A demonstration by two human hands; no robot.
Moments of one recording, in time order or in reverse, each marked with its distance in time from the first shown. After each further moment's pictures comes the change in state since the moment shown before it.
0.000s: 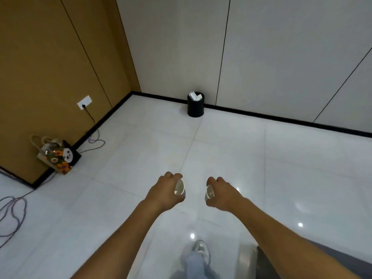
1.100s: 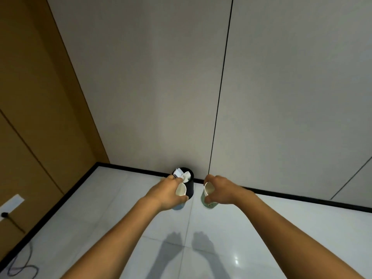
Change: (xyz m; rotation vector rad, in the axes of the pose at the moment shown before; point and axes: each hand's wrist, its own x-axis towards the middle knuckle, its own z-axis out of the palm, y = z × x) left_hand 0.739 0.051 -0.318 0.121 -0.005 0.240; right_hand 0.661 -0.009 -0.452 0.057 0.119 0.008
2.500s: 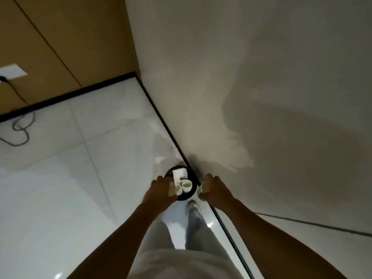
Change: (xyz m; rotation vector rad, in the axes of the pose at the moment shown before) left_hand 0.653 -0.165 0.094 -0.577 0.027 -0.971; right_hand 0.772 0.150 -0.094 -0.266 -0.642 -0.199
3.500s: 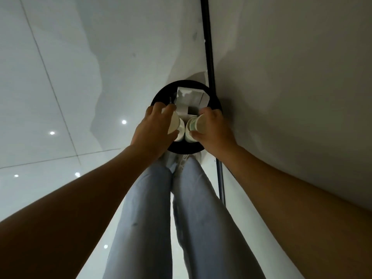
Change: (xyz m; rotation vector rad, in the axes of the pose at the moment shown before) left_hand 0.290 -0.143 0.264 -0.066 0.128 -0.182; right_hand 0.372 0.141 0.216 -0.298 -0.155 -0.246
